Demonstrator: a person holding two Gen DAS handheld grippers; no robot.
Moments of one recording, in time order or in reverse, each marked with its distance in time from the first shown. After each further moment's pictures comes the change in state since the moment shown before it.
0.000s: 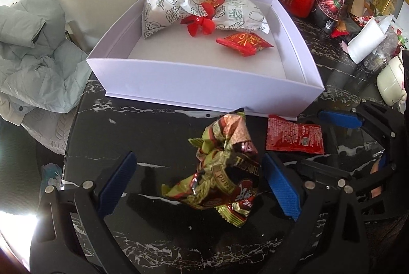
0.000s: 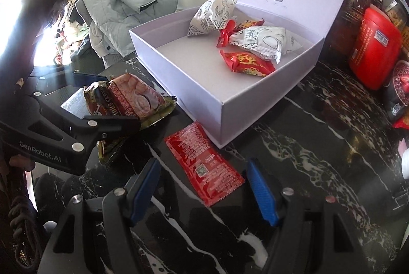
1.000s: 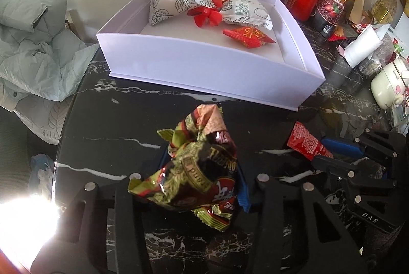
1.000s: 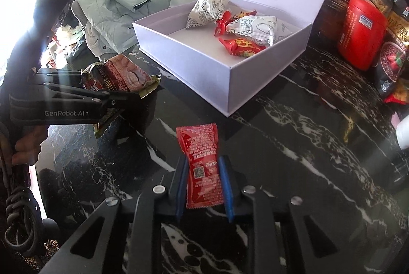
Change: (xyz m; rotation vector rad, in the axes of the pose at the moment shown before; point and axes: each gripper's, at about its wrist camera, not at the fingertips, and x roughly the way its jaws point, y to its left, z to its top) left arm -0.004 0.013 -0.021 -0.046 -0.007 -0.060; right arm -0.021 0.017 -0.028 0.056 0.006 -0.034
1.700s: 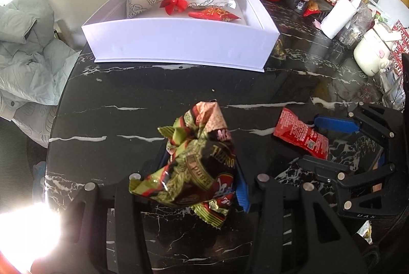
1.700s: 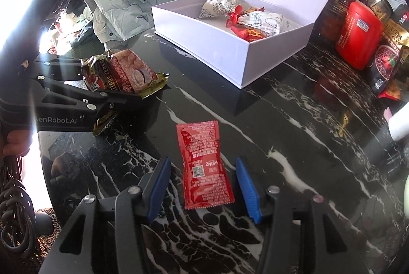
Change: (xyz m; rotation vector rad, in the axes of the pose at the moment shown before) left arm -0.015 -0.029 -0.037 0.107 0.009 -0.014; right arm -0.016 0.022 -0.032 -0.068 0.010 -0.046
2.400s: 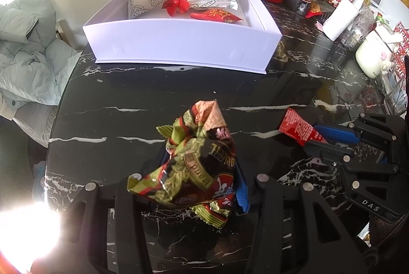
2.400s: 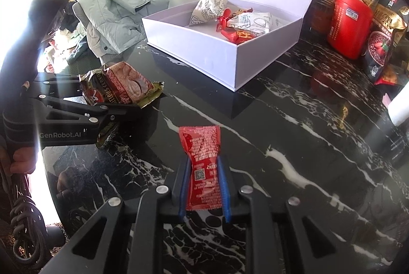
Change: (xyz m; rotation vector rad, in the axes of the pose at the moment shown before) left arm 0.001 0.001 0.001 -0.015 -0.011 0.002; right arm -0.004 -0.007 0.000 0.093 -0.038 0.025
